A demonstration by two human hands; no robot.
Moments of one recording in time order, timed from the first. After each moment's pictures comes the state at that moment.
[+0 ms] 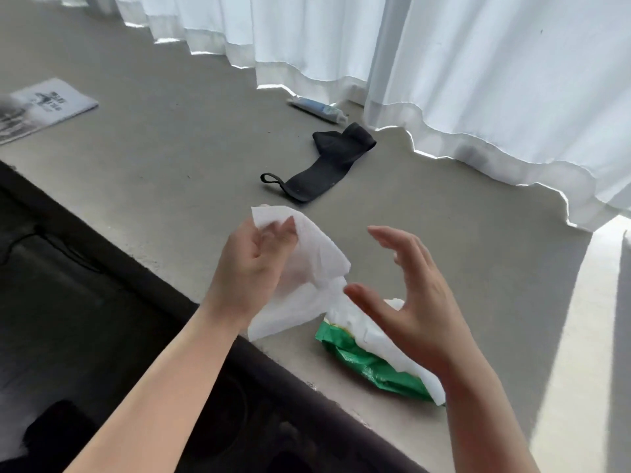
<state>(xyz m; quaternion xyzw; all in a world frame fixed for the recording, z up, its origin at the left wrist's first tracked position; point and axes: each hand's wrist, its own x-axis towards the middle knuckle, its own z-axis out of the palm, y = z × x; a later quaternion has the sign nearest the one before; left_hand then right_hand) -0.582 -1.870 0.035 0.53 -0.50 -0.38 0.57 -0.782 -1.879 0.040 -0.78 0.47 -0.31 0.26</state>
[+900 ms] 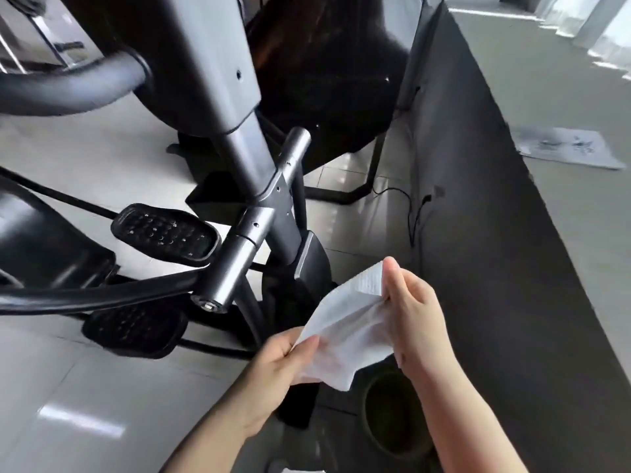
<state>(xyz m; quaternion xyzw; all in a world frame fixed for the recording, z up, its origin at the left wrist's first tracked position) -0.434 -1.406 -0.032 0.66 0.02 -0.25 0.71 -0.413 -1.578 0.009 -0.73 0.17 -0.06 0.66</state>
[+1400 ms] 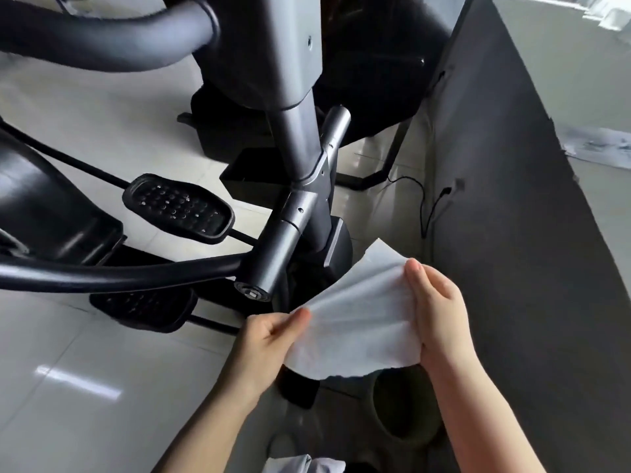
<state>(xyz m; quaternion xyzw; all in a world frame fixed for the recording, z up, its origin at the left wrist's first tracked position) -0.409 -1.334 -0.059 0.73 0.03 -0.10 0.67 -0.386 -1.531 -0.014 -0.70 0.19 -0.08 0.68</state>
